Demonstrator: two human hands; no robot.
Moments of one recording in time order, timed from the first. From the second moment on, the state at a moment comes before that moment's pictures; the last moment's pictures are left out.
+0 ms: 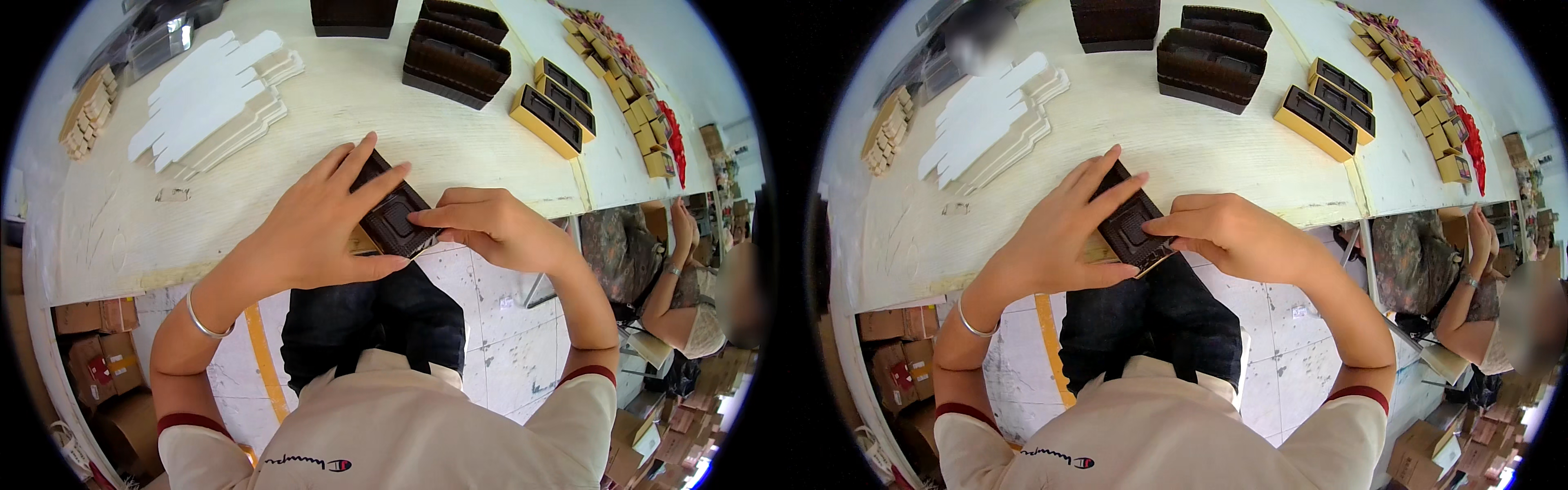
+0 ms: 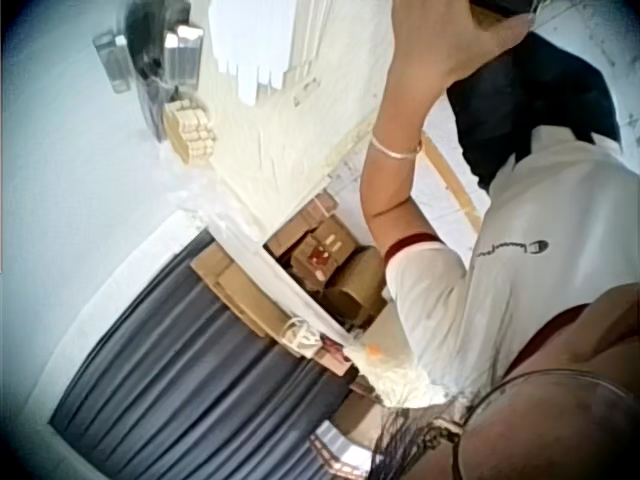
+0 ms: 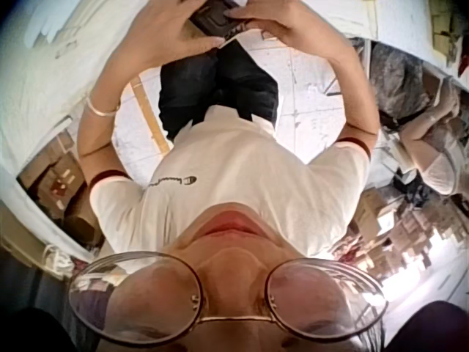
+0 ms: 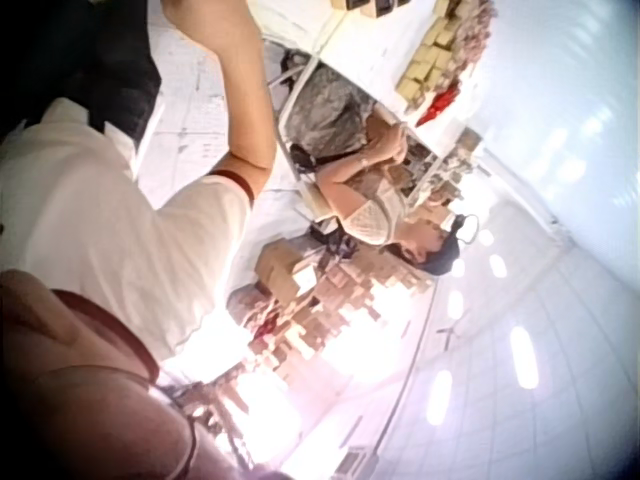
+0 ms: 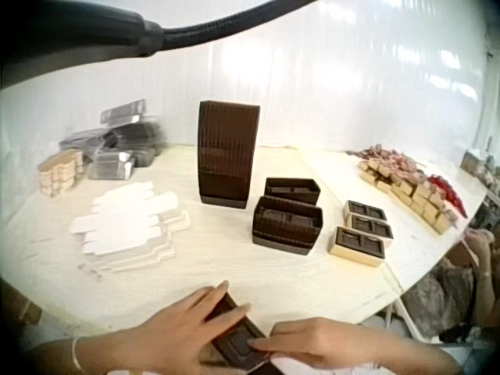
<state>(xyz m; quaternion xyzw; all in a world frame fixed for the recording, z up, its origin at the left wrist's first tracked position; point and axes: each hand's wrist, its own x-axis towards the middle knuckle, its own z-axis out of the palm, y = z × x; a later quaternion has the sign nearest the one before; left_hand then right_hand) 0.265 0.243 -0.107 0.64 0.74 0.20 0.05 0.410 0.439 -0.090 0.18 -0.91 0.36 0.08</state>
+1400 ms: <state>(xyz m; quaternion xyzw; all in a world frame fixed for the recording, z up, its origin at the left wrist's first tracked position) 0.278 0.251 -0.114 0.68 0.69 0.25 0.02 0.451 0.426 -0.155 -0.03 -0.90 0.33 0.29</state>
